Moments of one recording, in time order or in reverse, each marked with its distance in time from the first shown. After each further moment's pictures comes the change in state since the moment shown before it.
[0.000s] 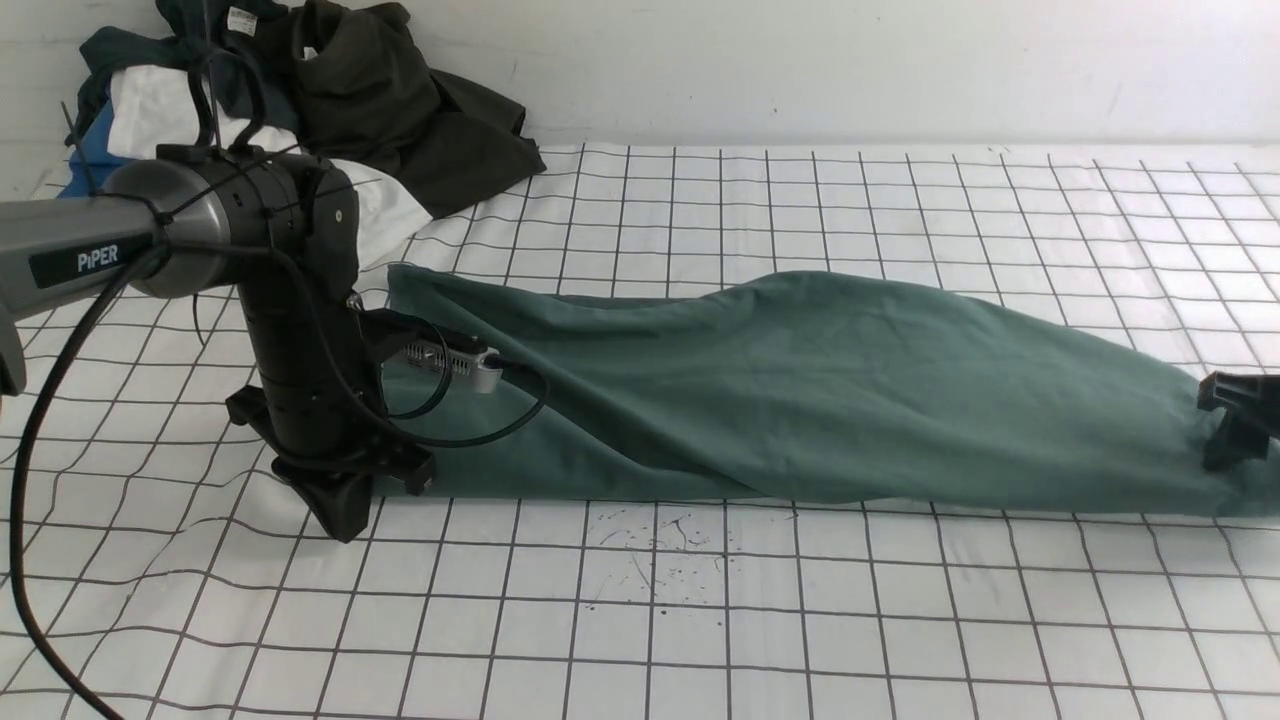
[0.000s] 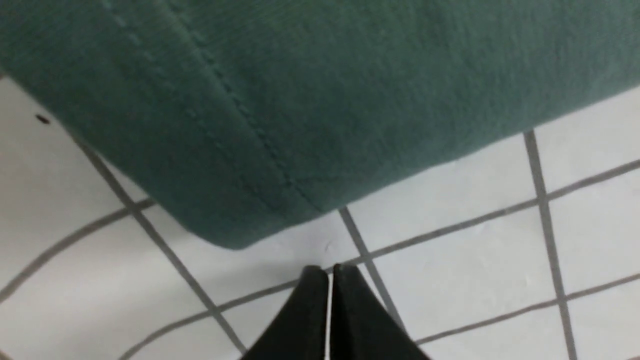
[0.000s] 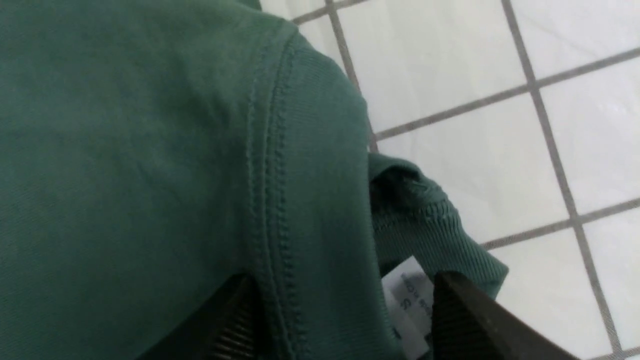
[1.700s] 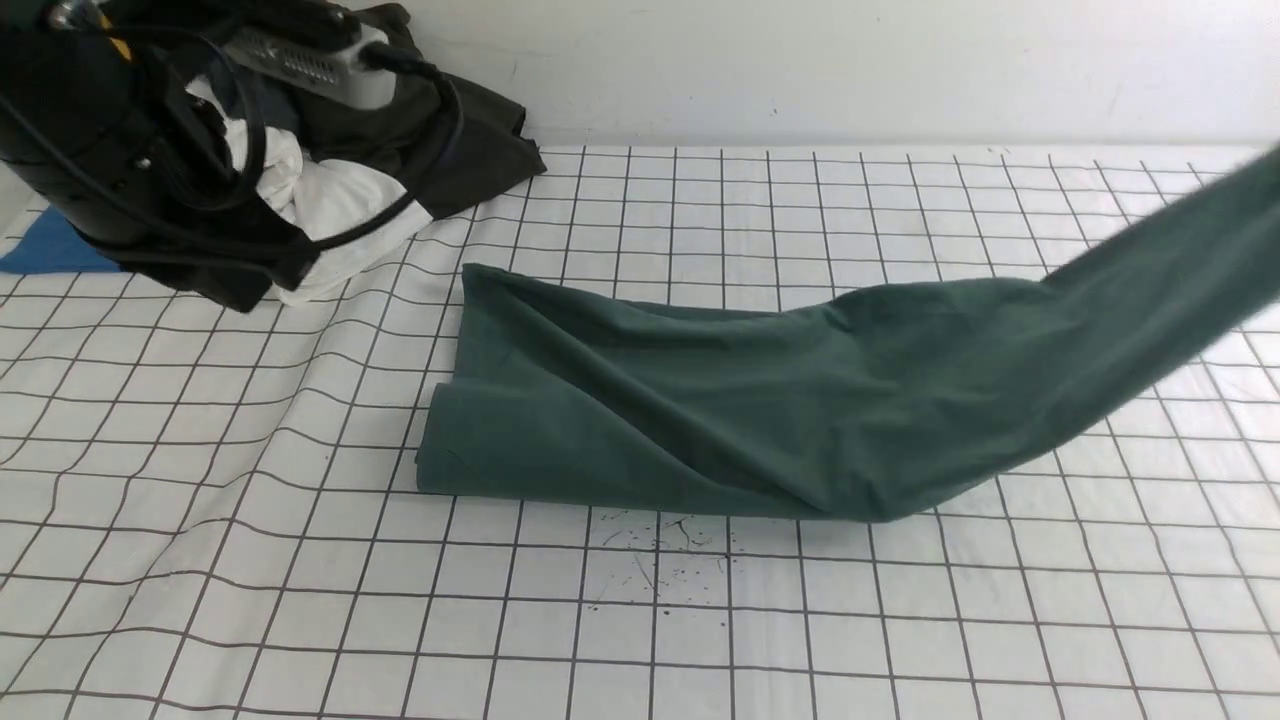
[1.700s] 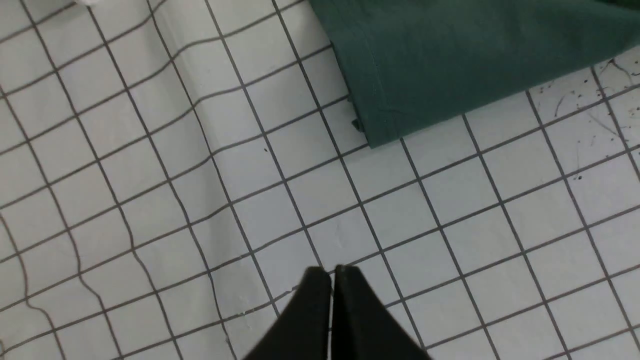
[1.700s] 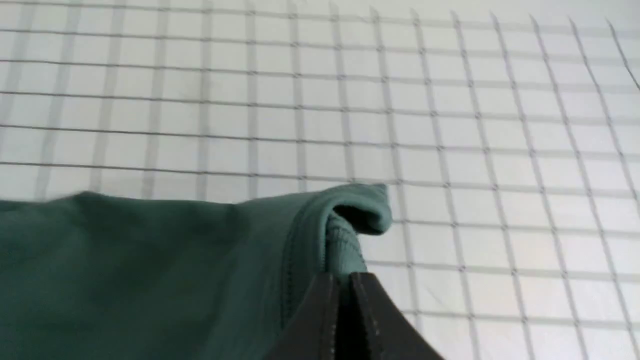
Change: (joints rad) right arm 0.258 -0.441 -0.311 -0.112 0.227 -0.111; left arm 0.000 -0.608 0.002 -0.004 0.037 0.007
